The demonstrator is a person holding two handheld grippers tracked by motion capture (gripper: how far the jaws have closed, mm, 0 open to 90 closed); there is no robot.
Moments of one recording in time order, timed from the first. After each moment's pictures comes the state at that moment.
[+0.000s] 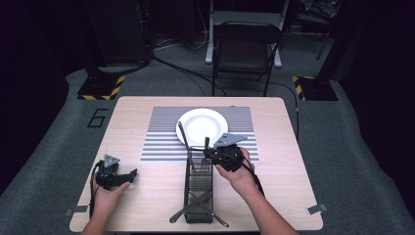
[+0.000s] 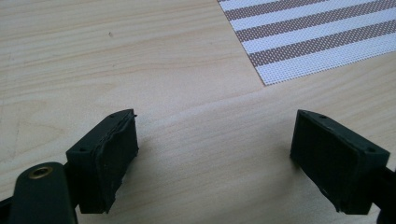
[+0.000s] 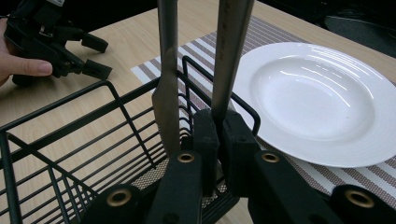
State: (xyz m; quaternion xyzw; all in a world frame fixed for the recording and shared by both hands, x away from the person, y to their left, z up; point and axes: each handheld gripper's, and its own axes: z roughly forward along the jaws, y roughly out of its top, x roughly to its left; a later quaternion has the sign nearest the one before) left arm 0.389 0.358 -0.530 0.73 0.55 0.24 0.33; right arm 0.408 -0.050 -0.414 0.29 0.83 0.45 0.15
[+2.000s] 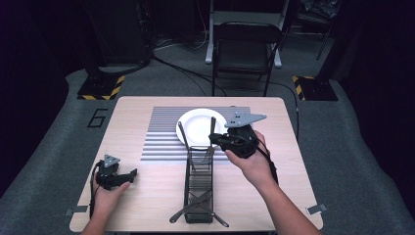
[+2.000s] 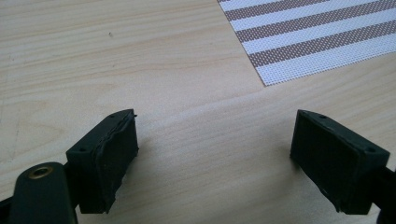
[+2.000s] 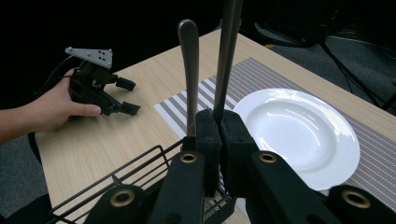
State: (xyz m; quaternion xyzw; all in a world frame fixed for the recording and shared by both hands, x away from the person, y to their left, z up) left arm 0.390 0.358 -0.530 0.73 0.55 0.24 0.33; right arm 0.390 -0.071 -0.313 0.29 0.82 0.48 0.14
